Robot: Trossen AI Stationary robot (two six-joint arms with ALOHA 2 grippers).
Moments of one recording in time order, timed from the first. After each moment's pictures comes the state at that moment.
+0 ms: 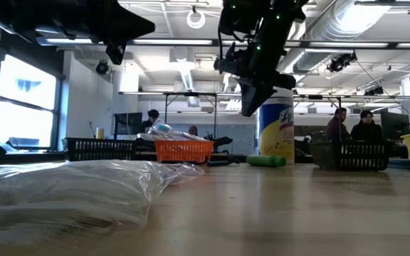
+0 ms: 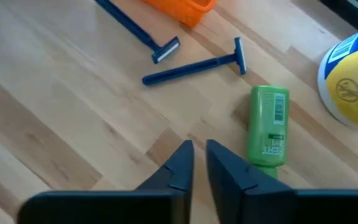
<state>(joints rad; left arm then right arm) -0.03 0.93 0.43 0.50 -0.06 -0.22 -0.17 1.74 1.34 -0.77 0.30 0.65</state>
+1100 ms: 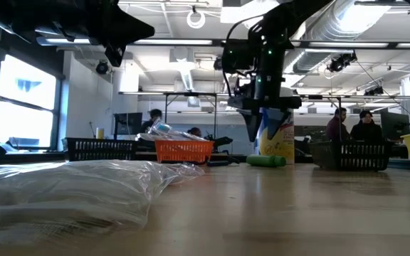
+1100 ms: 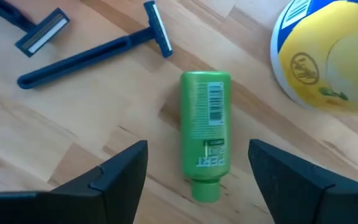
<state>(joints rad) -0.03 0.93 0.43 0.47 -0.06 -0.22 -0.36 1.86 1.34 -0.83 0.25 0.61</state>
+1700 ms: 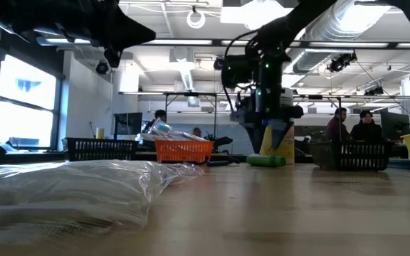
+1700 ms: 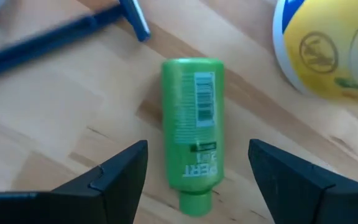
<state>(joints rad) -0.03 0.93 0.43 0.47 -0.15 -0.21 -0.41 1.92 1.34 -0.85 0.23 0.60</state>
